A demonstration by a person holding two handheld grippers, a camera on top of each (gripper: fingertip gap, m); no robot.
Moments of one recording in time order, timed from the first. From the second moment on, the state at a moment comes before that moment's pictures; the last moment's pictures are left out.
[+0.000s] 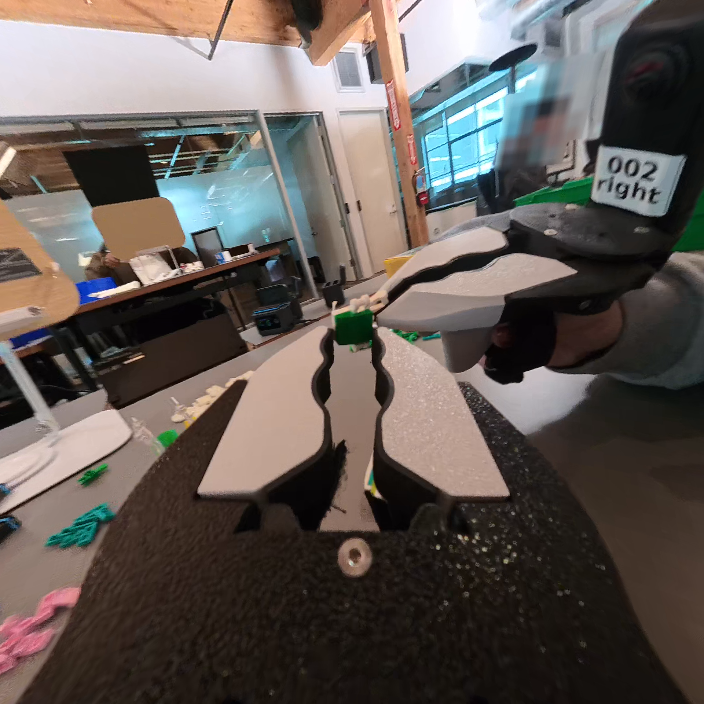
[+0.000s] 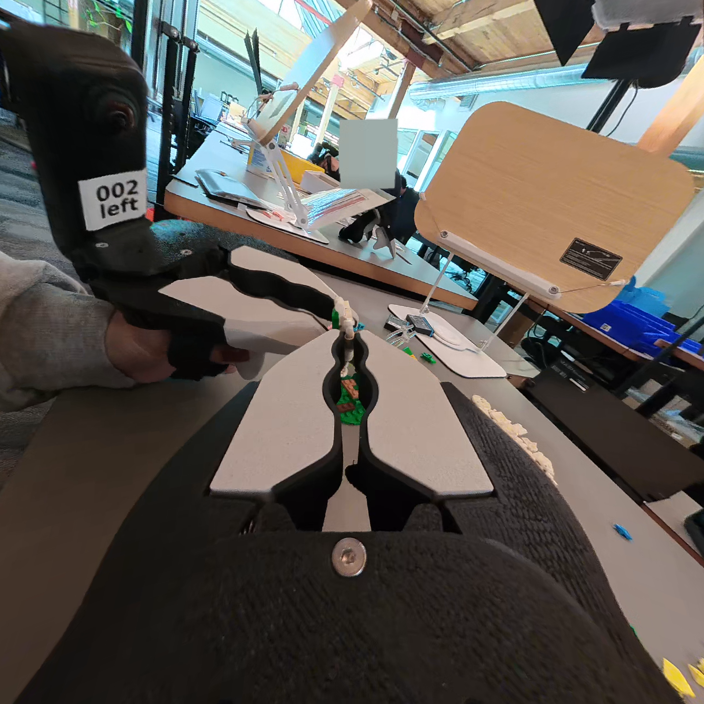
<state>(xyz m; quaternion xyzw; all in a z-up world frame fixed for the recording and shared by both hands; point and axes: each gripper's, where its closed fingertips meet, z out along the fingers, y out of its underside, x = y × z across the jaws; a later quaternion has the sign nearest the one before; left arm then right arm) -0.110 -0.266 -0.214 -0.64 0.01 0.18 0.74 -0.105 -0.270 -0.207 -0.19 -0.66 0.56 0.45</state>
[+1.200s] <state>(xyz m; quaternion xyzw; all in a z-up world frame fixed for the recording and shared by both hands) -0.096 -0.280 -0.192 -0.56 -0.03 -0.11 0.82 -0.096 -0.270 -0.206 -0.30 -0.60 0.73 0.12</state>
